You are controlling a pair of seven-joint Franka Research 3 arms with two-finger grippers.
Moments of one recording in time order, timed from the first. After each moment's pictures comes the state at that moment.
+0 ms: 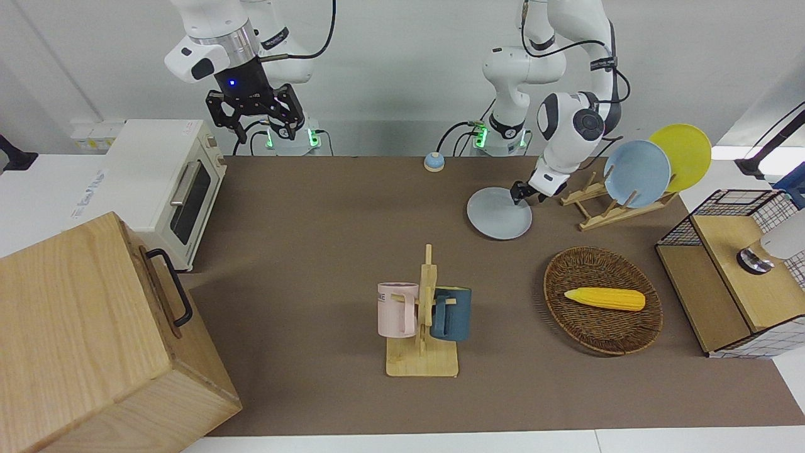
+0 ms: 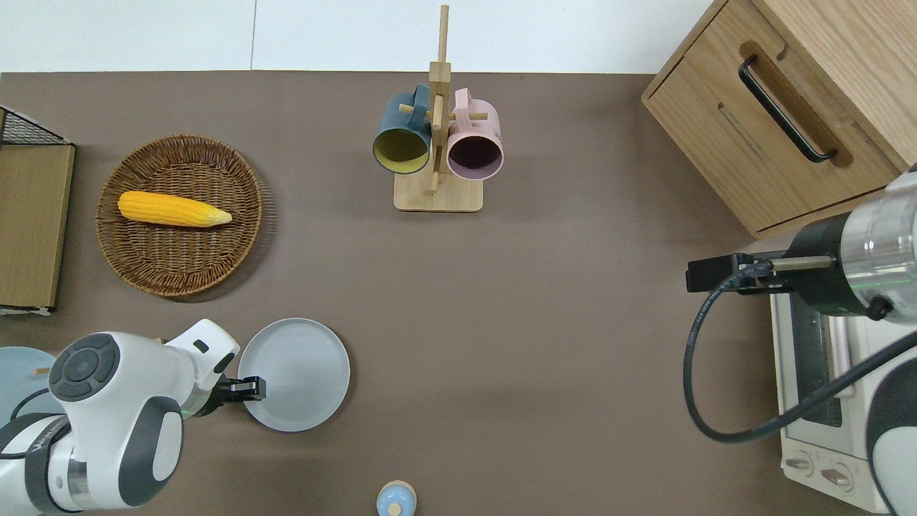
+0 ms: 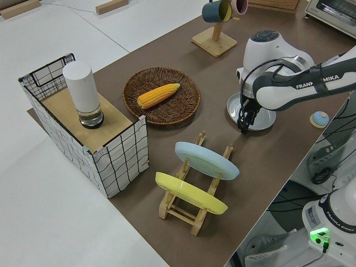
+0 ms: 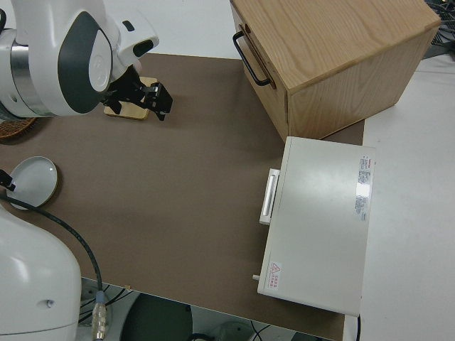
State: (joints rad) left arm -0.06 -0.16 -0.02 -2.56 -0.08 2.22 -0.09; right arm -0.21 -0.06 0.37 -1.54 0.10 1.52 0.18
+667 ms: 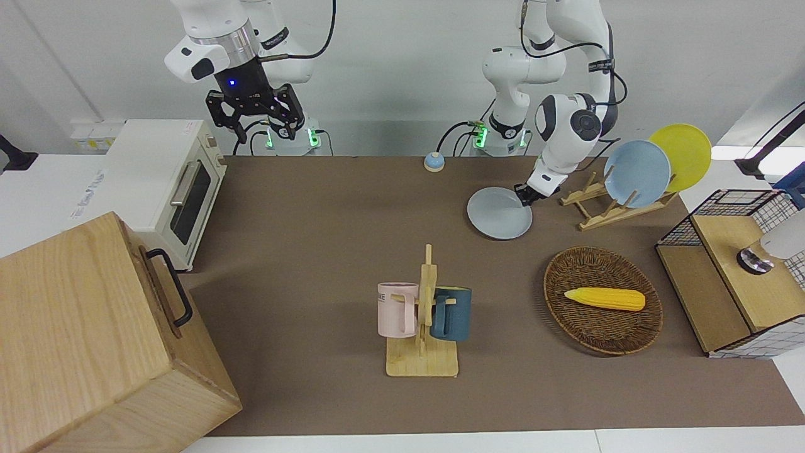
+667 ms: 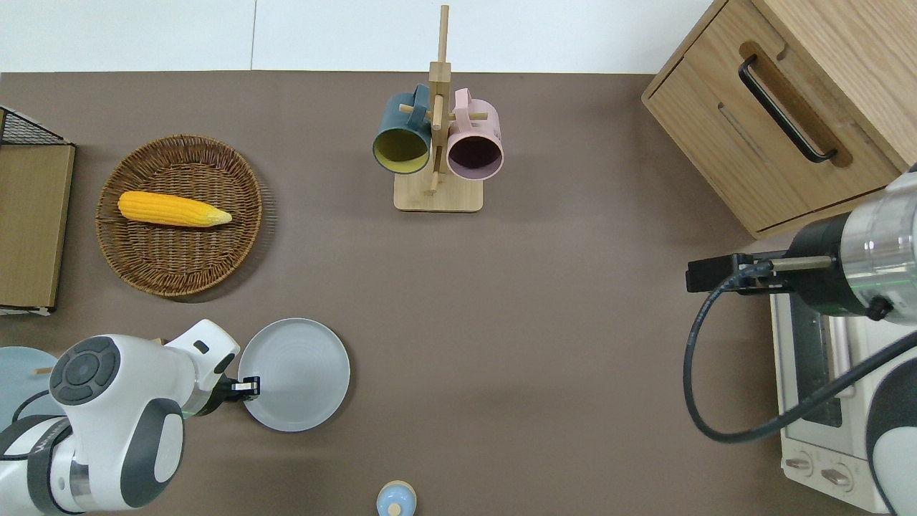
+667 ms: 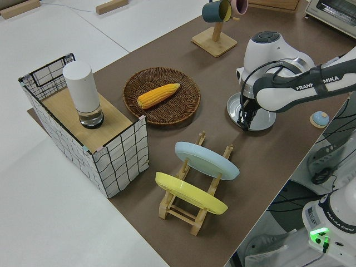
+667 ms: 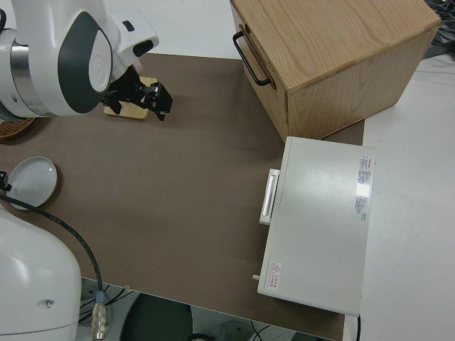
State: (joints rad) left arm -0.06 -0.16 -0.02 -2.57 -0.08 2.25 -0.10; right arm -0.21 -0.06 0.37 -1.54 0.10 1.52 0.18
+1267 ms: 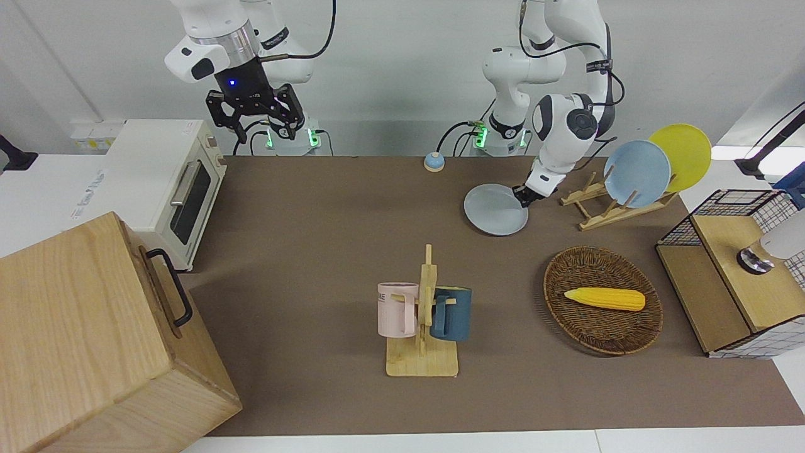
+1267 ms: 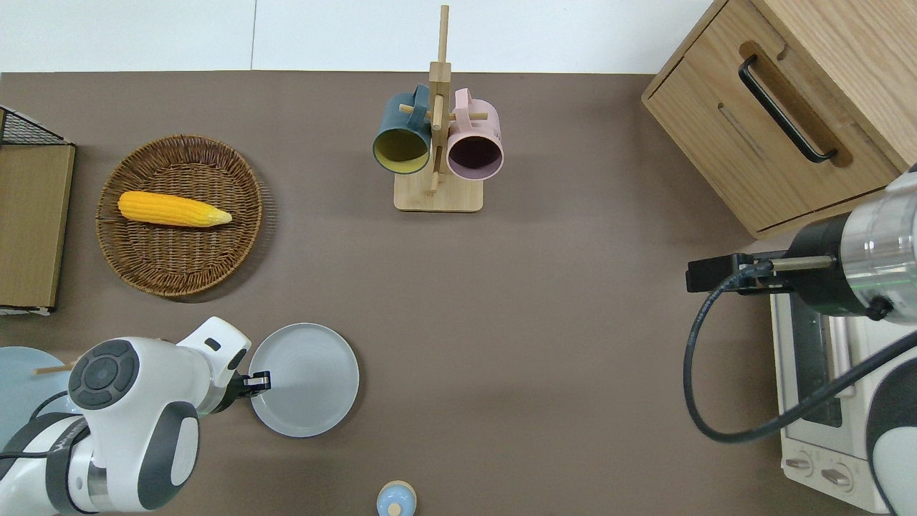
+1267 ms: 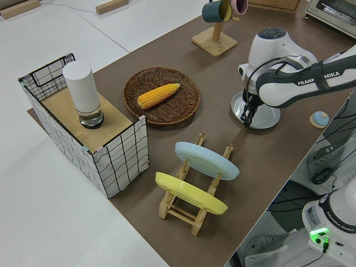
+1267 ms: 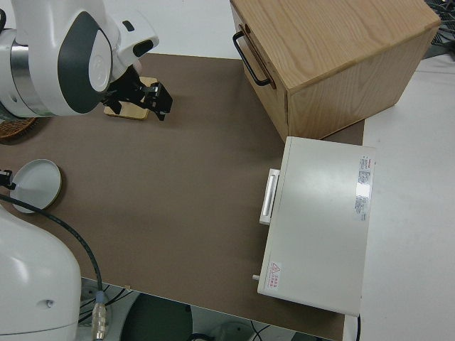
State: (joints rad) left arm -0.06 -0.16 -0.07 -2.57 -0.08 2.29 -0.21; right arm -0.21 -0.06 0.37 -1.54 0.10 1.52 0.18
